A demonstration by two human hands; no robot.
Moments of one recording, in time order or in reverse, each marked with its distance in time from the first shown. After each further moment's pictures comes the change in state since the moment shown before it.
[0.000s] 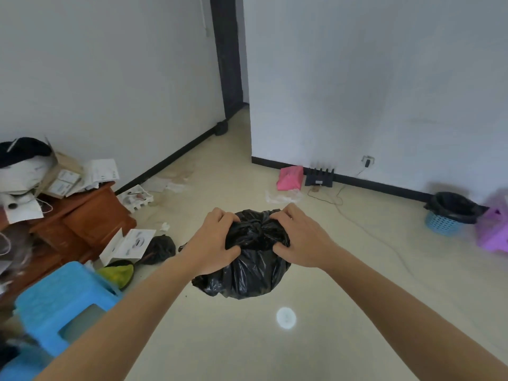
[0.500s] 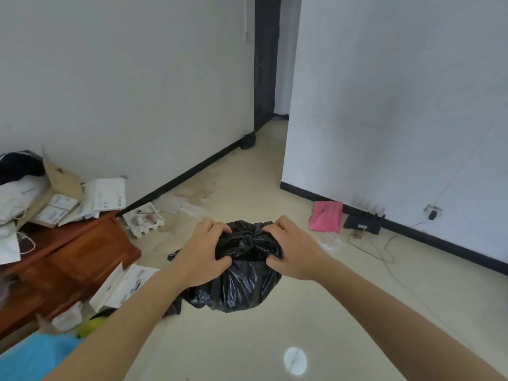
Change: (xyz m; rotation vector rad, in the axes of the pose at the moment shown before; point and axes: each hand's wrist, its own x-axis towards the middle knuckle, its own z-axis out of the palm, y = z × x) left_hand 0.318 -0.321 -0.069 -0.038 0.088 -0.115; right_hand 0.471 0.090 0.117 0.062 -0.085 -0.159
